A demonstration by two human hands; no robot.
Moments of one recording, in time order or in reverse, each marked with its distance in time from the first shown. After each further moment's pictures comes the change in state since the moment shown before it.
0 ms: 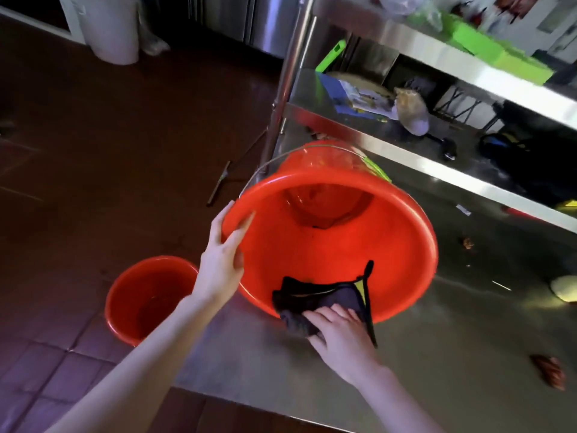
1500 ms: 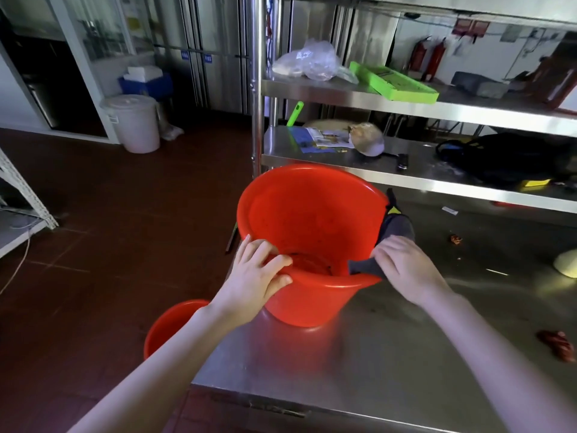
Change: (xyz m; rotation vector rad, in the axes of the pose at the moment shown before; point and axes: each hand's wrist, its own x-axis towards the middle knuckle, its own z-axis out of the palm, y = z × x) left_hand -0.031 0.163 -0.048 0.453 -0.266 0.489; right_hand -0.066 0.112 -0.145 0.128 0.502 0.043
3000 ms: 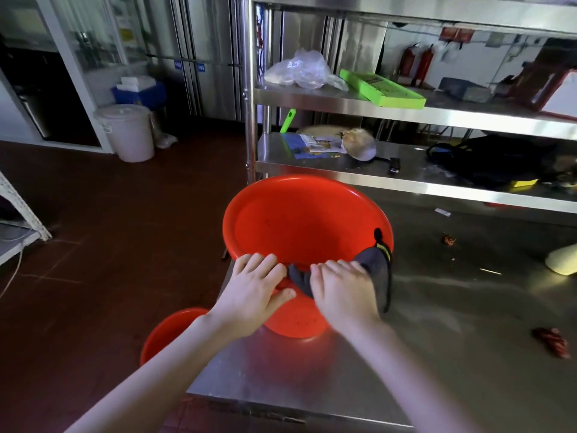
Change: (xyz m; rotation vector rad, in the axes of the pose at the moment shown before) left_hand -0.003 0.011 -0.005 0.096 0.008 0.042; right_hand -0.008 -0.111 0.024 -0.084 0.170 0.065
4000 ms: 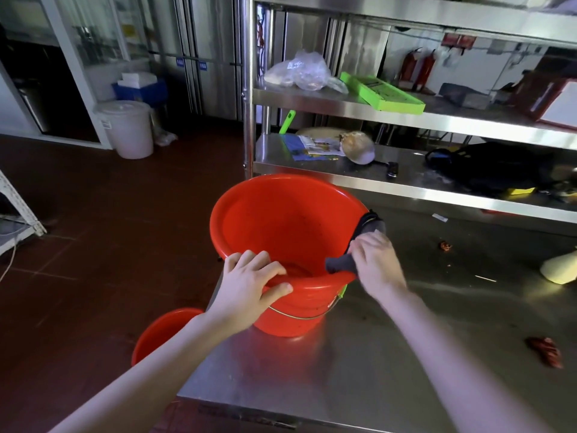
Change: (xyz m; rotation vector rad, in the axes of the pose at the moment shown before) left_hand 0.015 0.005 0.005 -0.135 0.050 -0.113; right_hand 0.039 0.090 0.004 0.138 0.018 0.054
